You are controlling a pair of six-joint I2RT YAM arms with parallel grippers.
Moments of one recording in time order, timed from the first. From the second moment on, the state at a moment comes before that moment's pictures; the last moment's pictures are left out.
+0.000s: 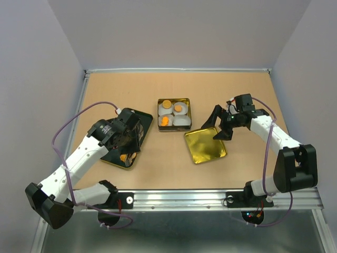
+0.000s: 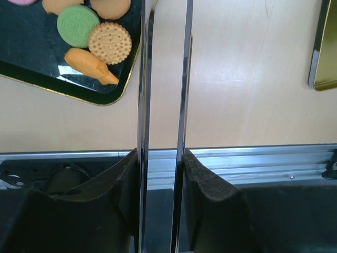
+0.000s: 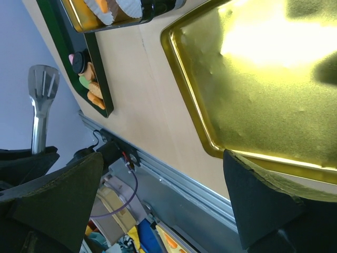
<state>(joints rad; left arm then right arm) -0.64 1.07 1.13 -1.23 -0.12 -0.72 0.16 1.42 0.97 -0.60 -0.66 0.68</state>
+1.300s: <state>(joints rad) -0.42 1.13 1.03 -1.23 -0.16 -0.60 0.16 1.43 0.97 -0.59 -0.67 0.68</state>
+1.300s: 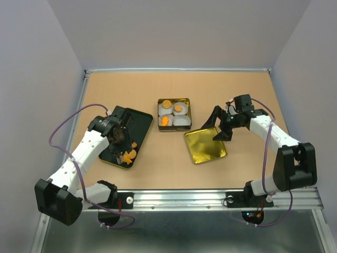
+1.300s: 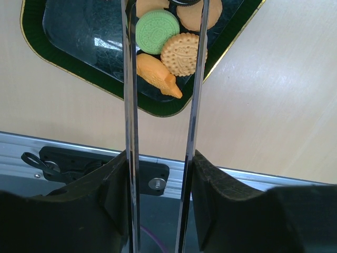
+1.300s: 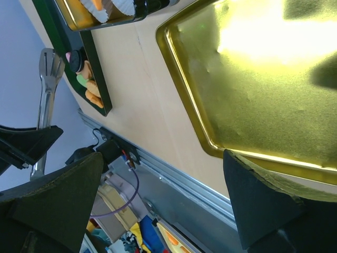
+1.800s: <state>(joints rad) -0.42 1.16 1.01 -1.20 -0.13 -0.59 0.16 1.47 0.97 -0.59 -0.67 0.67</state>
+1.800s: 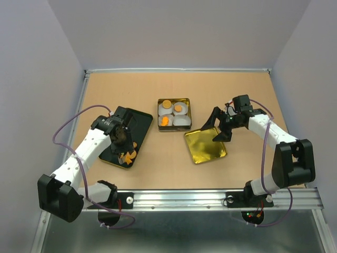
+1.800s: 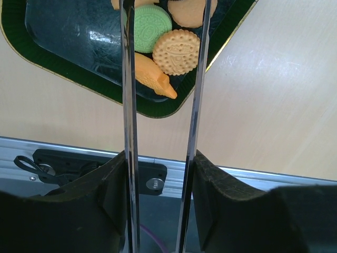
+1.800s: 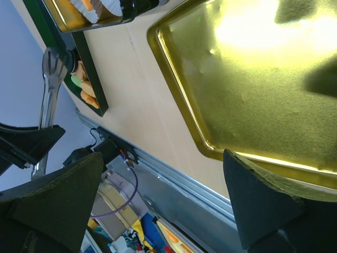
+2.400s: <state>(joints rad) -0.42 1.18 0.99 -1.17 -0.11 -0.57 0.16 1.47 0.97 -0.59 -0.67 0.67</state>
